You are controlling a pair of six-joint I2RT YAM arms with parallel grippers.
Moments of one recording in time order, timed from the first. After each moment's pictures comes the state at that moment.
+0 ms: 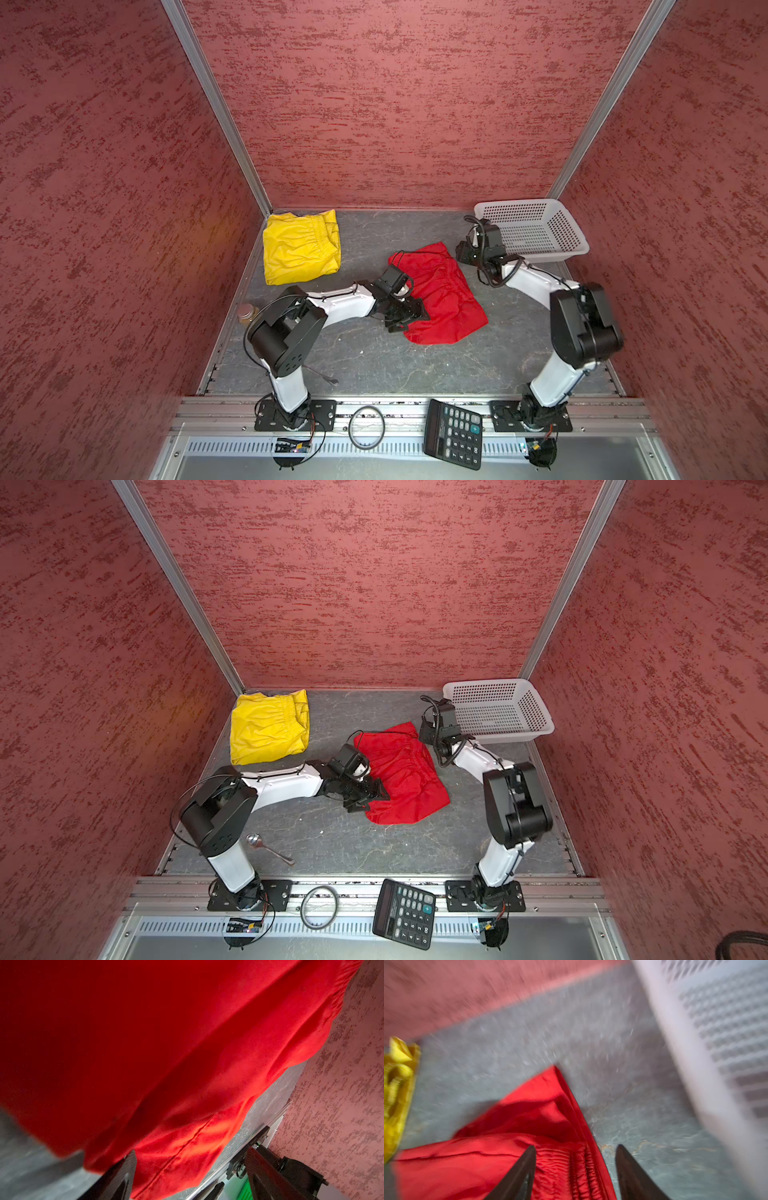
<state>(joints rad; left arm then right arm) -0.71 1.72 1.02 -0.37 0.49 -0.96 0.25 1.65 1.09 -0.07 0.04 0.43</state>
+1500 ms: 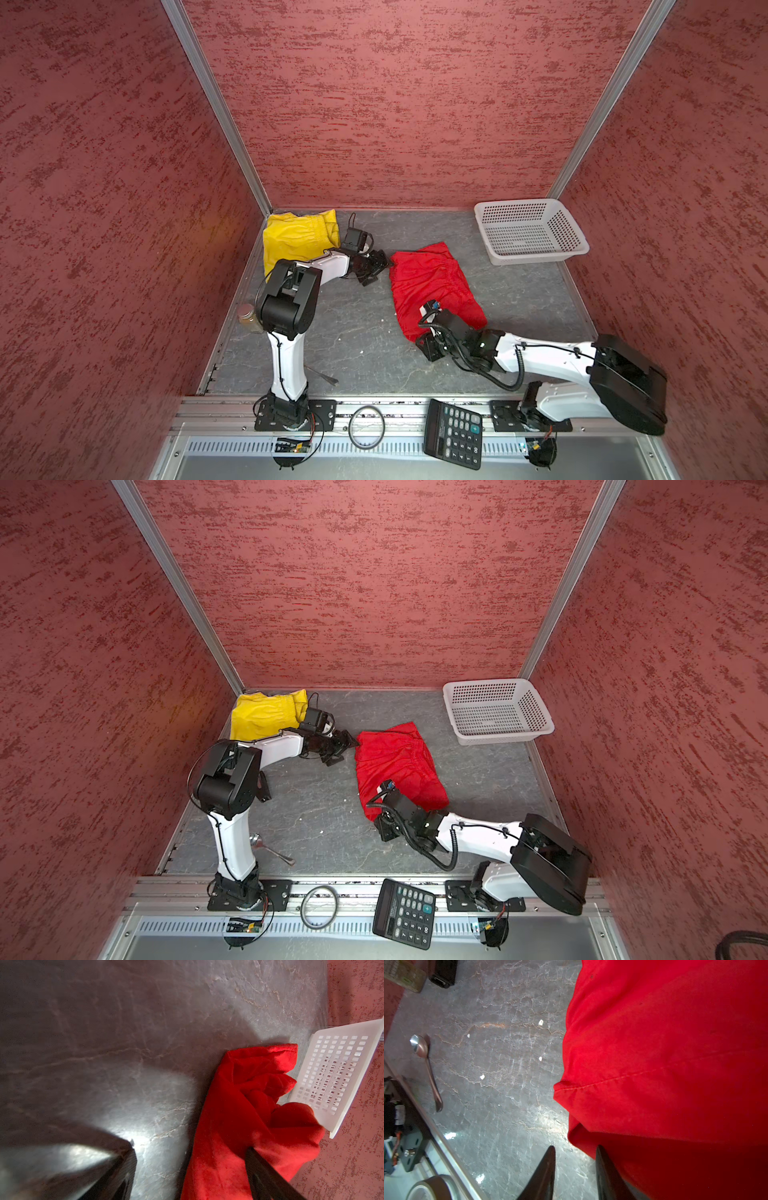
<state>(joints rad) -0.31 2.00 1.27 -0.25 0.45 -0.88 0.97 1.34 0.53 -0.02 -0.04 0.65</state>
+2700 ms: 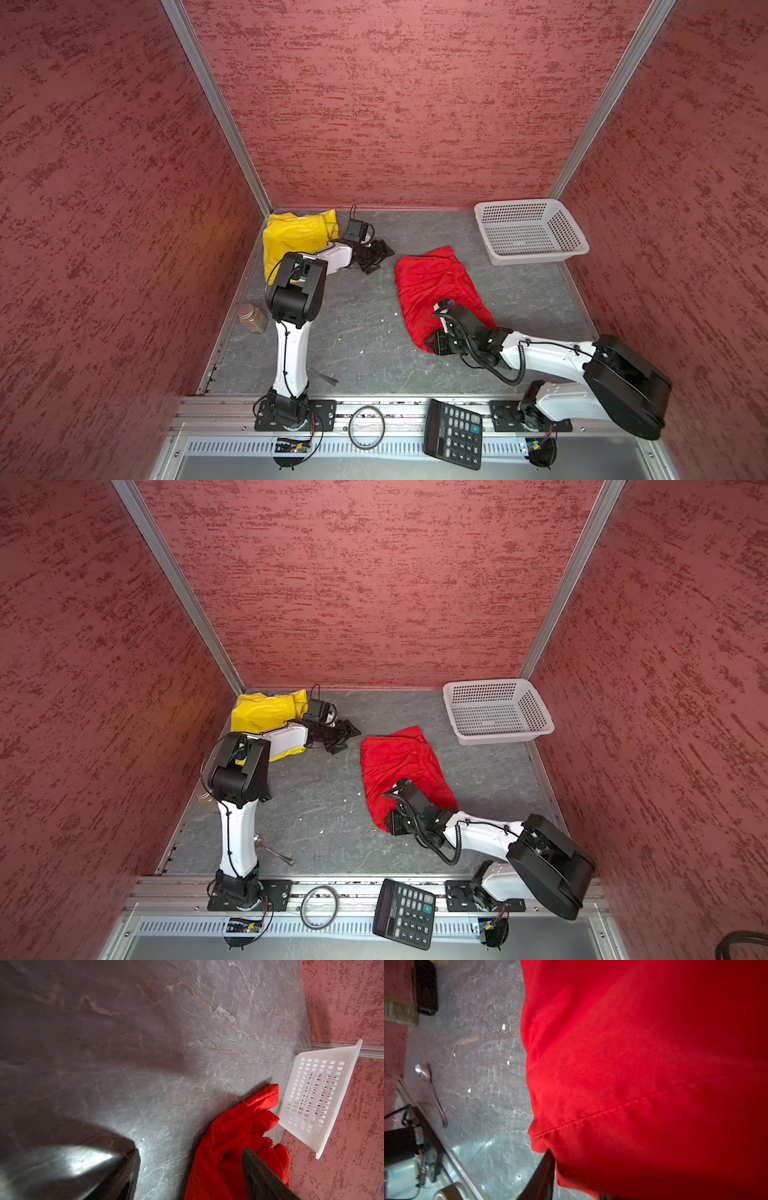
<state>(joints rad) -0.29 2.13 1.45 -0.26 0.46 -0.88 0.83 1.32 0.46 -0.02 -0.15 0.72</state>
